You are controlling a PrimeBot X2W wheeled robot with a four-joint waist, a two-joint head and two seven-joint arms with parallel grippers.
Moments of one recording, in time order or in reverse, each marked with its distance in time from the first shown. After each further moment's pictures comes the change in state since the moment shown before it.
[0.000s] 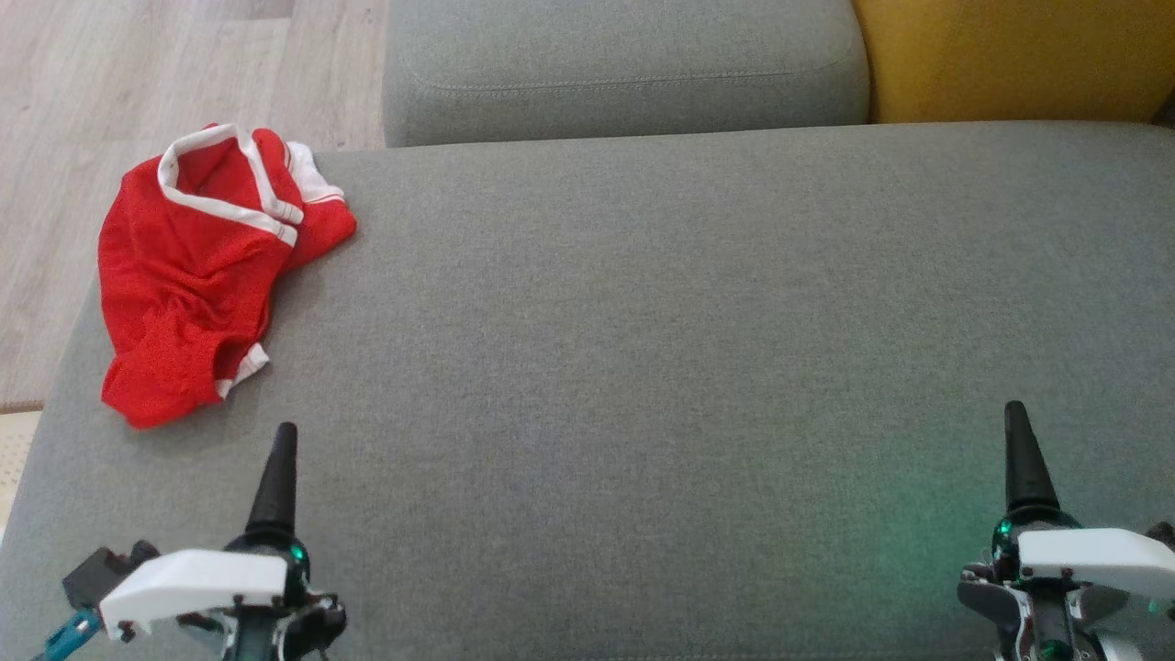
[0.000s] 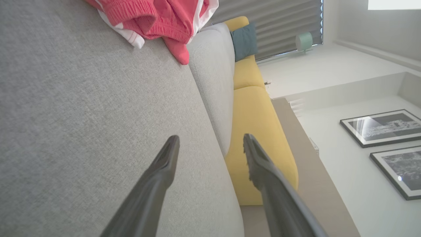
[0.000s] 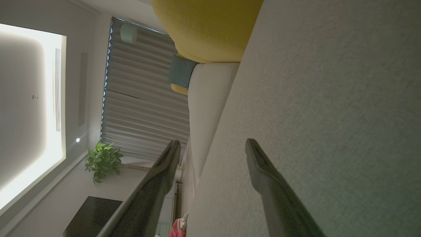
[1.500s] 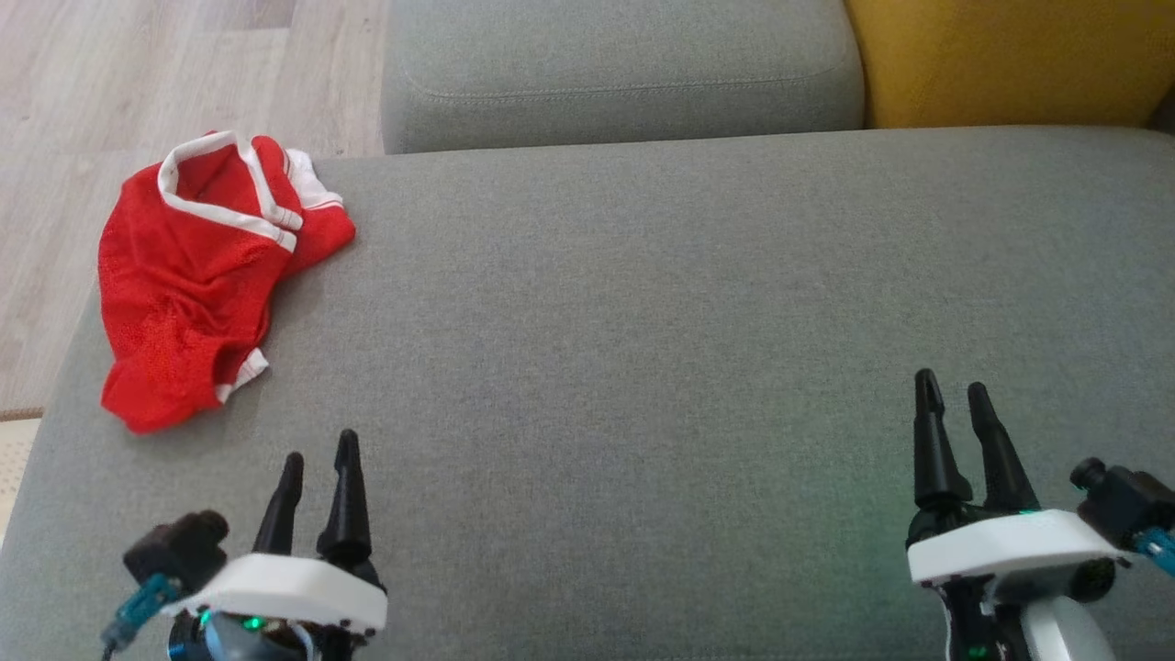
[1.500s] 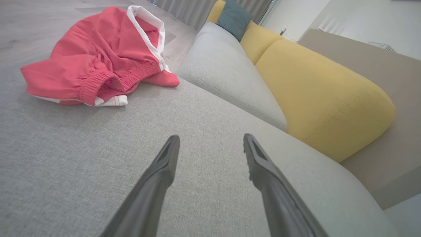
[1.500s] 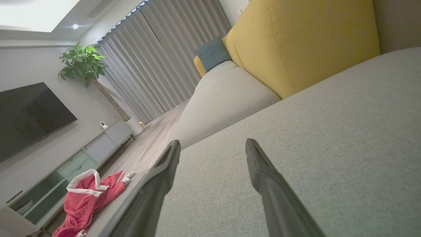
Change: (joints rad) left arm 0.048 0.005 -0.103 -0.075 0.747 0.076 -0.127; right arm 0.004 -0.001 0.114 -0.093 -0.729 0.000 -0.128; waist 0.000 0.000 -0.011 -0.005
